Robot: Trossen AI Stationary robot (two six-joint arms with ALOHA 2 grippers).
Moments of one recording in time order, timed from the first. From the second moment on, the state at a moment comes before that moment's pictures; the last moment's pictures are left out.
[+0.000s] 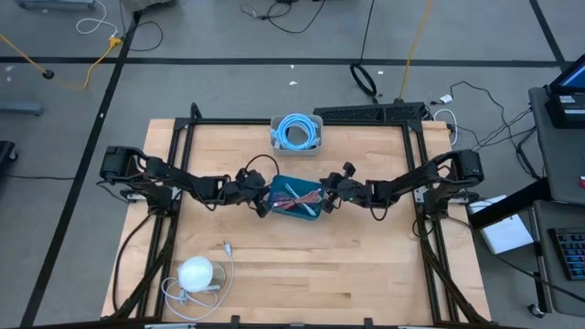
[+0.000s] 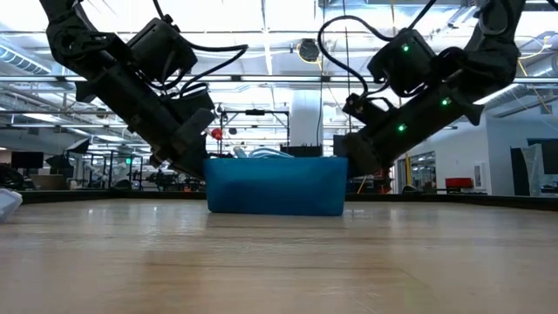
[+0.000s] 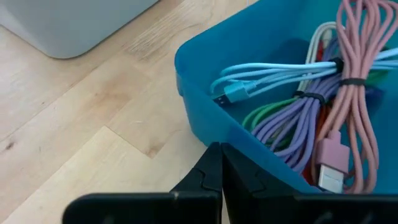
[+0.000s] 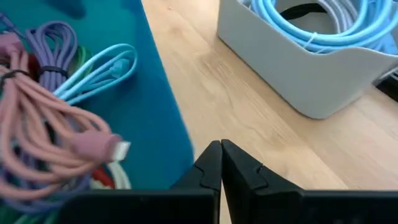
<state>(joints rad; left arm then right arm) 0.02 1.55 0.53 0.32 -0.33 -0.43 -0.03 1.68 0.52 0.58 0.51 0.17</state>
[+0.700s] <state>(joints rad) 0.02 1.55 0.53 0.18 -0.54 -0.48 0.12 1.51 0.53 0.22 0.78 0.29</state>
